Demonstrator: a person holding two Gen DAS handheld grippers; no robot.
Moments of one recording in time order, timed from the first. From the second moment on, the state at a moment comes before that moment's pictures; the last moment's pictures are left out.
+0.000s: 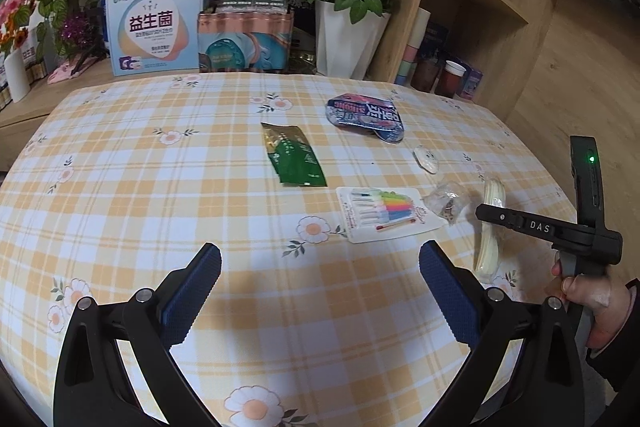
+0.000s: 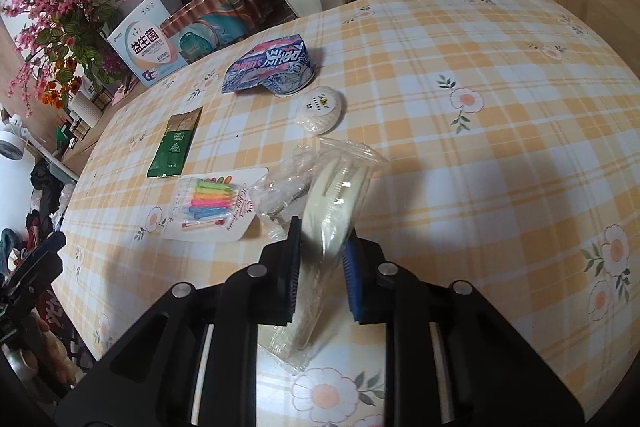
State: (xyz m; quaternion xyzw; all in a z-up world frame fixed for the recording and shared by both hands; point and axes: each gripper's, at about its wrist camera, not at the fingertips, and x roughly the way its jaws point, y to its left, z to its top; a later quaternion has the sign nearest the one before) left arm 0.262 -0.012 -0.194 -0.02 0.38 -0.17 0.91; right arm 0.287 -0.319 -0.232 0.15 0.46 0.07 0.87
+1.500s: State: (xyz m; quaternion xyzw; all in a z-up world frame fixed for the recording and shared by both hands) left arm 0.432 -0.048 -0.244 -0.04 0.47 -0.12 0.87; right arm 0.267 -0.348 -0.236 0.19 0.44 0.08 0.88
